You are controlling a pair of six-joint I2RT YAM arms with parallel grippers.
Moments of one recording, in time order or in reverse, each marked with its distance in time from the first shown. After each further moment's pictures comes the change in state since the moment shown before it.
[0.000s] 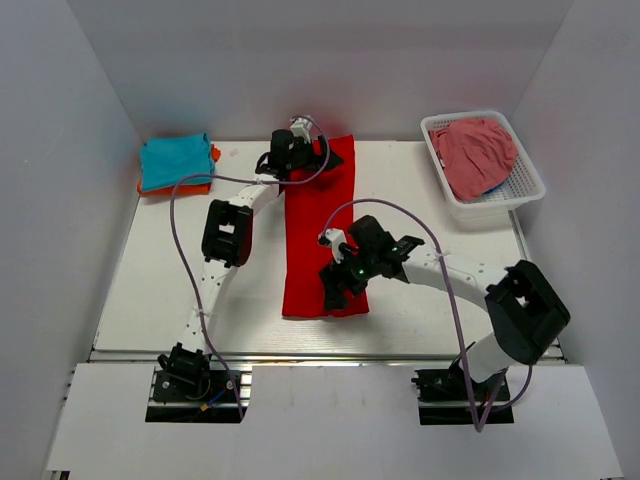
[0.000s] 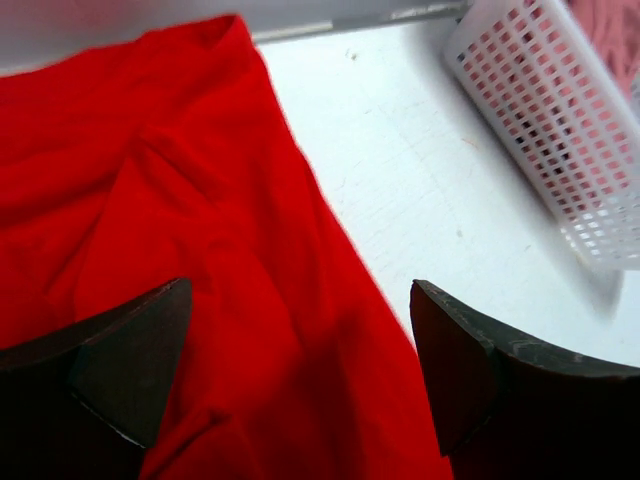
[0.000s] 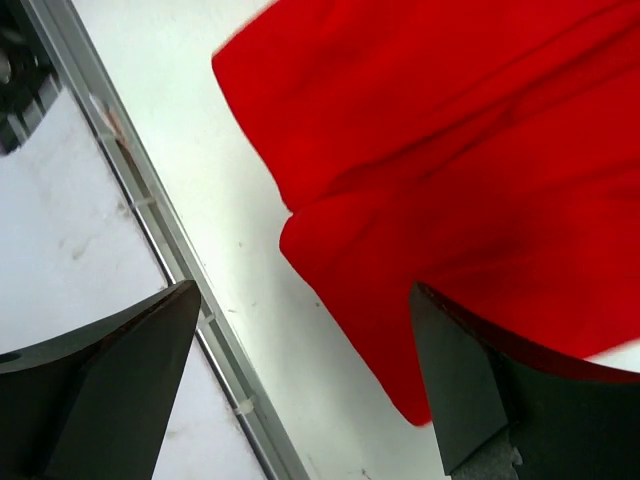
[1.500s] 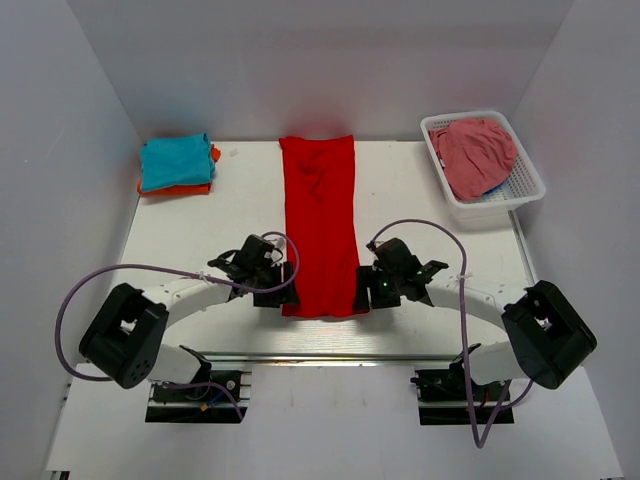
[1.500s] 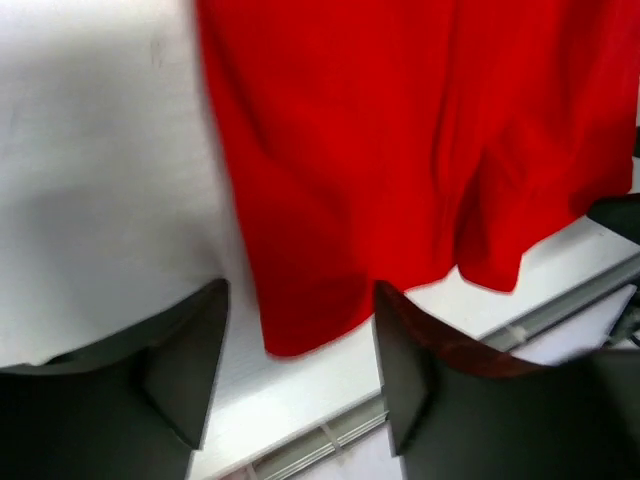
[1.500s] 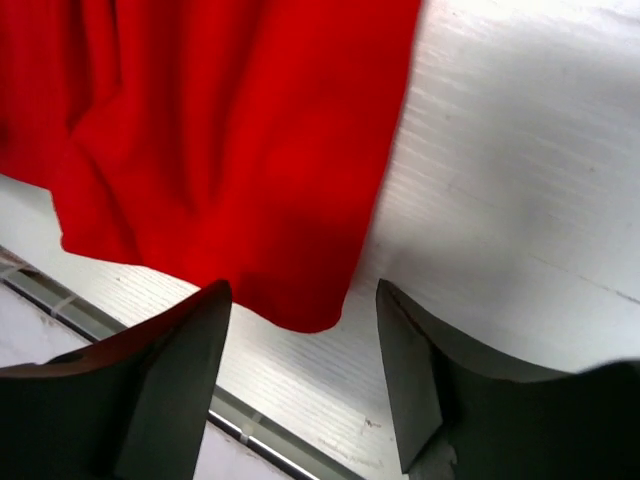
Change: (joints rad) left arm -0.241 -1.412 -1.706 -0.504 -0.300 -0.121; right arm -0.089 -0.189 -0.305 0.090 0.346 0.491
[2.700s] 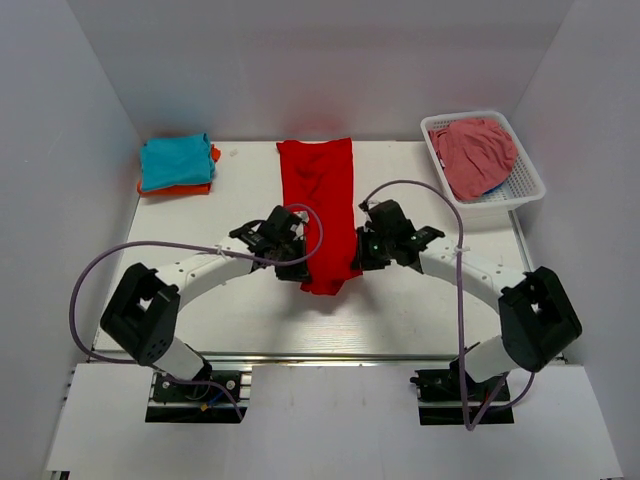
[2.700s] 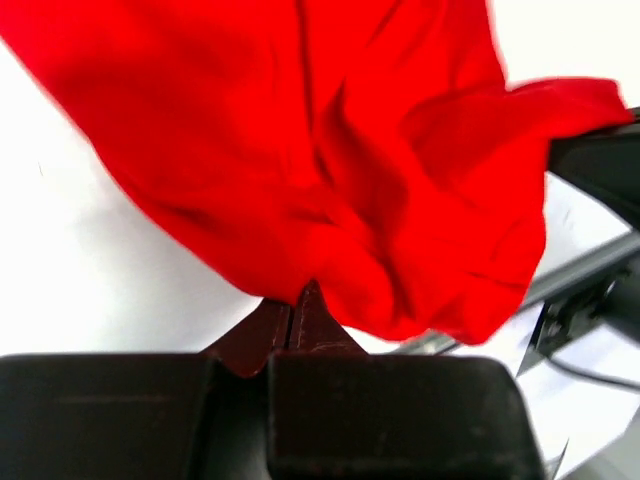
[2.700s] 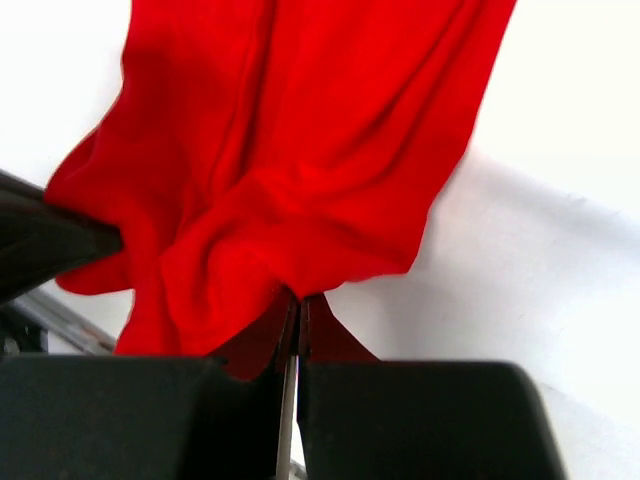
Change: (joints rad) left arm -0.093 0.138 0.330 -0.165 -0.032 -0.059; right arm -0.048 0.074 0.280 -0.074 0.032 -0.051
